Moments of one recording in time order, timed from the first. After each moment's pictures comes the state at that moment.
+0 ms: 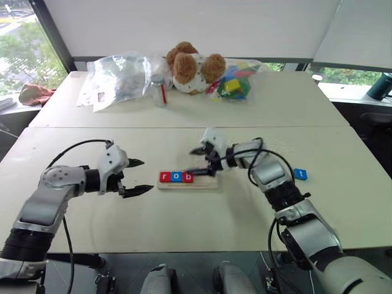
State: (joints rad) left arm -0.29 0.81 0.02 -0.10 -0.37 0.39 -1.10; right arm -0.82 -0.30 0.15 0.28 0.02 0.47 0.91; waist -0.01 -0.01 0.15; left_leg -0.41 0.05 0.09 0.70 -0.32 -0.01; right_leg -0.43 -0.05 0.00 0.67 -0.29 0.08
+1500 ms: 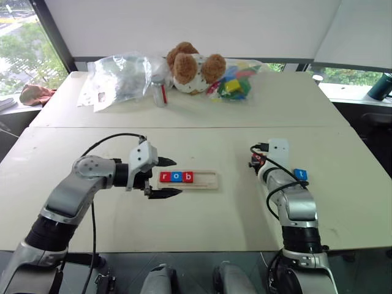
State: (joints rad) left arm -0.41 0.75 -0.13 -0.19 -0.40 0.46 -1.13; right arm -0.37 -0.13 -0.13 -0.26 -0.03 0.98 0.02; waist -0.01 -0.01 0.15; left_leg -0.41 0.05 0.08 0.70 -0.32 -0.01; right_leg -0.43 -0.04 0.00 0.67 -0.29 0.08
